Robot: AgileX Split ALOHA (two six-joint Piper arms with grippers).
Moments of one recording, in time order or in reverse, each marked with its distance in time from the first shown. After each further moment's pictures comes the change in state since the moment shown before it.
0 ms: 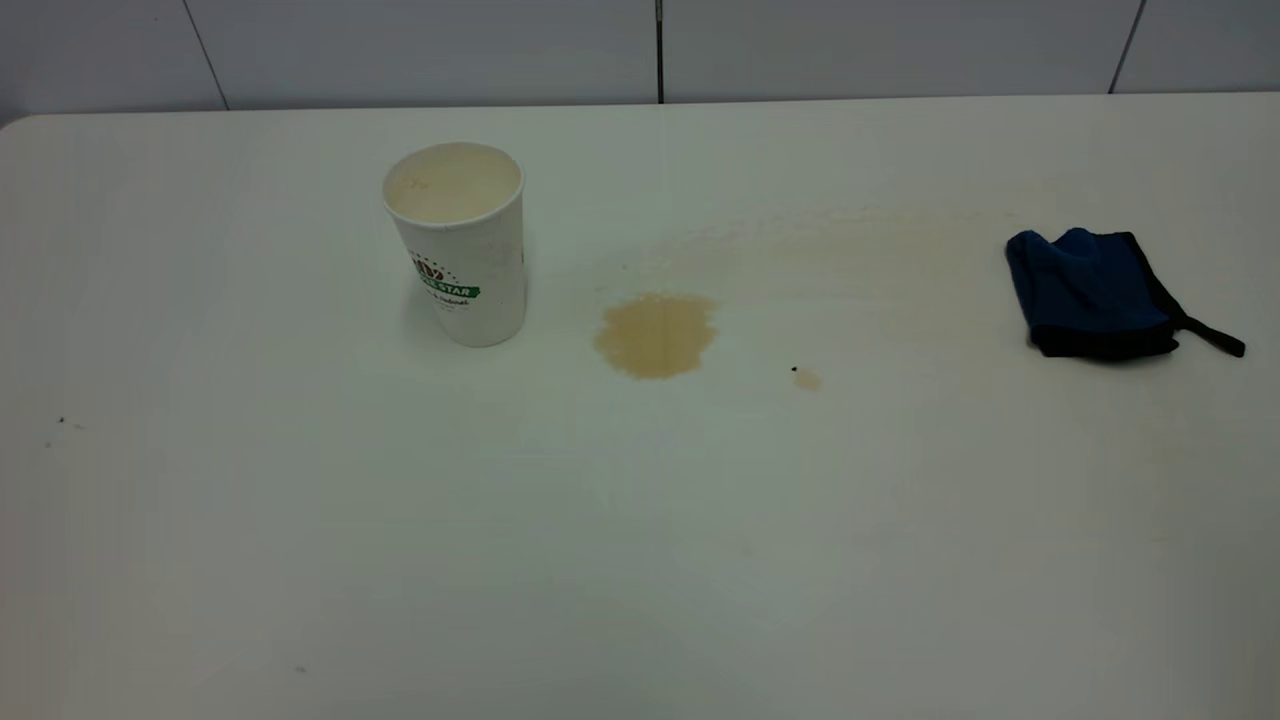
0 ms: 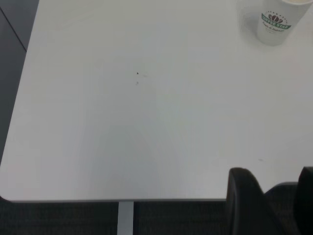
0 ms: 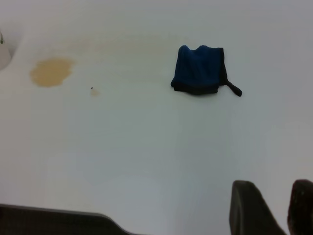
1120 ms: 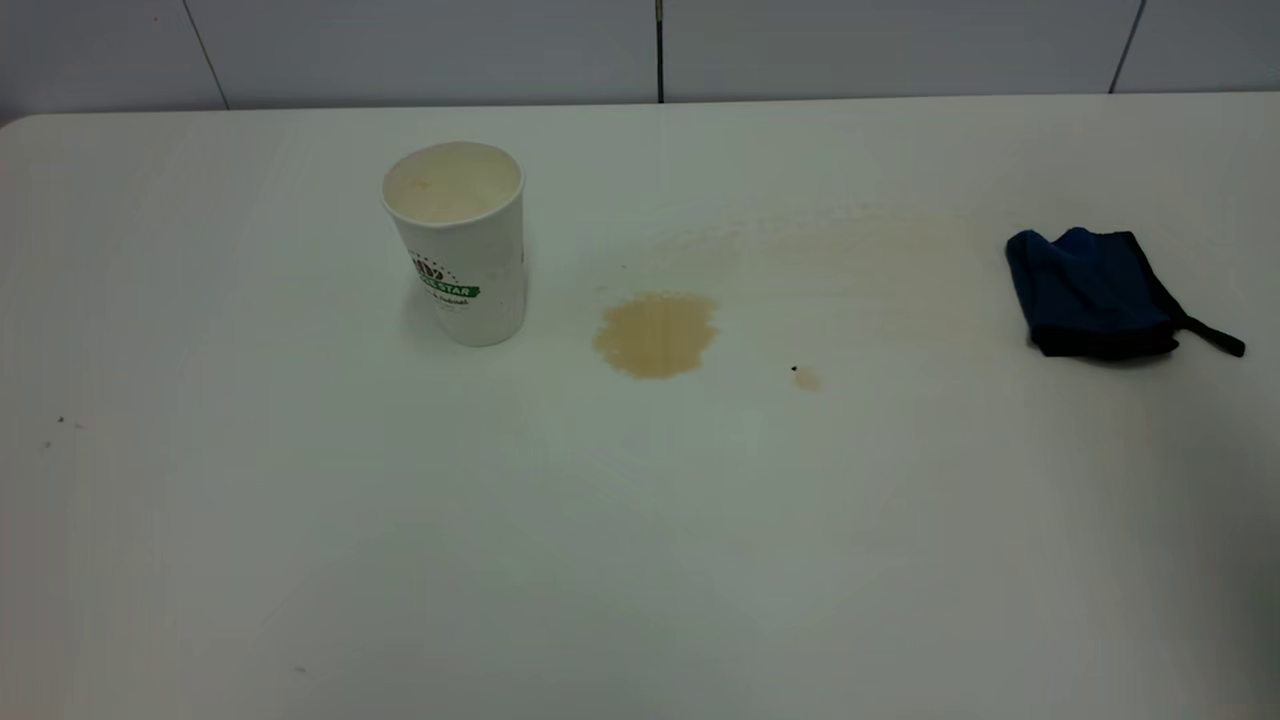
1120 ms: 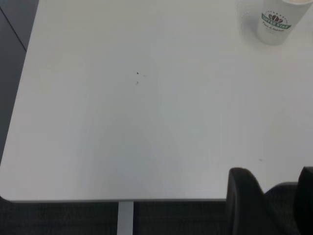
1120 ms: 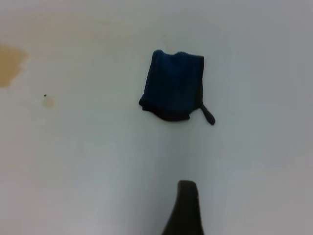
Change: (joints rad) left arm 0.000 0.000 0.000 0.000 0.000 0.000; right arm 0.000 1.087 -0.466 -0.097 -0.326 -0.082
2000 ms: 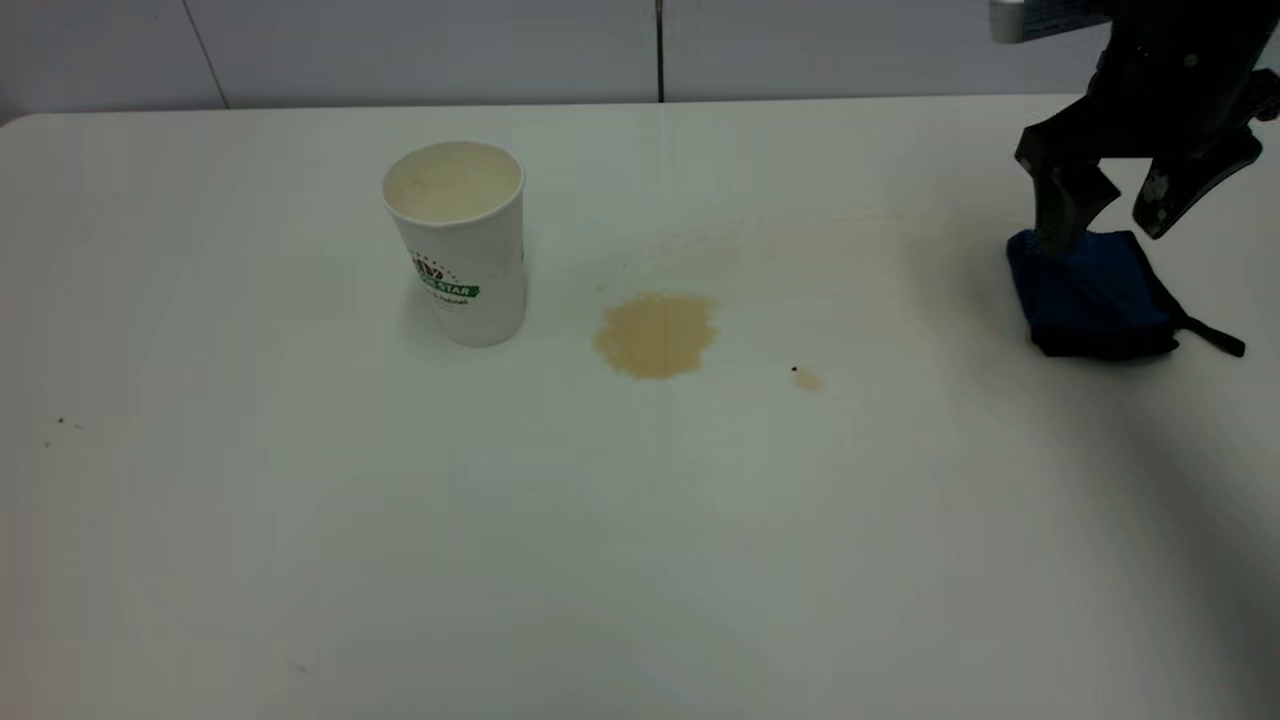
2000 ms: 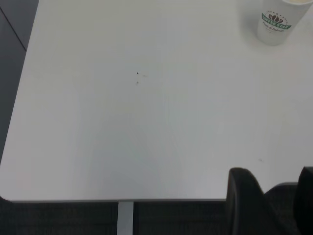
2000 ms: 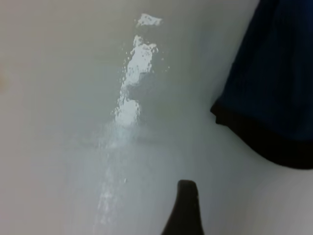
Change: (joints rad) left arm 0.000 0.000 0.000 0.000 0.000 -0.002; right arm 0.046 1.161 -0.513 0.049 -0.135 -0.051
